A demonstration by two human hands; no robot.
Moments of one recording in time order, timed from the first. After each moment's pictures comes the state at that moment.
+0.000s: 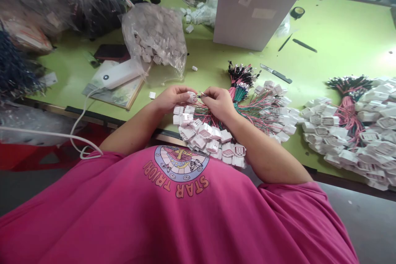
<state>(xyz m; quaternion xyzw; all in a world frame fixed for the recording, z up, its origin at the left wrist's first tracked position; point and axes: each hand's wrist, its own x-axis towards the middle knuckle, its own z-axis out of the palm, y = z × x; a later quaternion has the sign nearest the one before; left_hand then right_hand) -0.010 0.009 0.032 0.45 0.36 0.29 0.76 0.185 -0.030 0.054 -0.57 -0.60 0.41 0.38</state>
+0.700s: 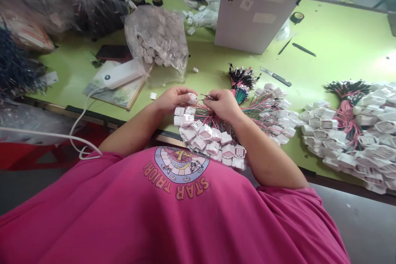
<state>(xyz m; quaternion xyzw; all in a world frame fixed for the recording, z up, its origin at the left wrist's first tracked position) -0.011 0.010 0.031 0.45 0.36 0.29 0.76 0.195 -0.032 0.070 -0.57 -0.66 0.38 0.29</state>
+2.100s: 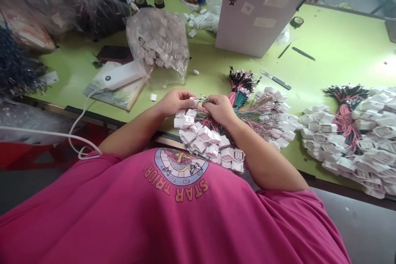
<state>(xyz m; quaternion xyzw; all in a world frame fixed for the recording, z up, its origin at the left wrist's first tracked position) -0.008 0.008 0.033 0.56 0.41 0.28 0.66 0.190 -0.028 0.053 -0.58 -0.65 0.39 0.29</state>
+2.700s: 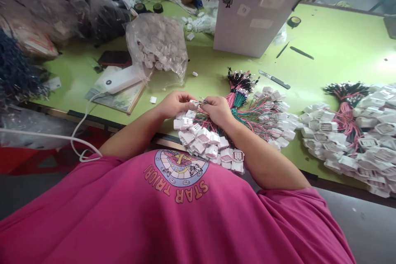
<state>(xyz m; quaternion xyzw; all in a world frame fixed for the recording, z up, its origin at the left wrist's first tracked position) -0.006 0.008 0.033 0.60 0.40 0.27 0.64 0.181 -0.032 0.053 -0.59 -0.63 0.39 0.33</state>
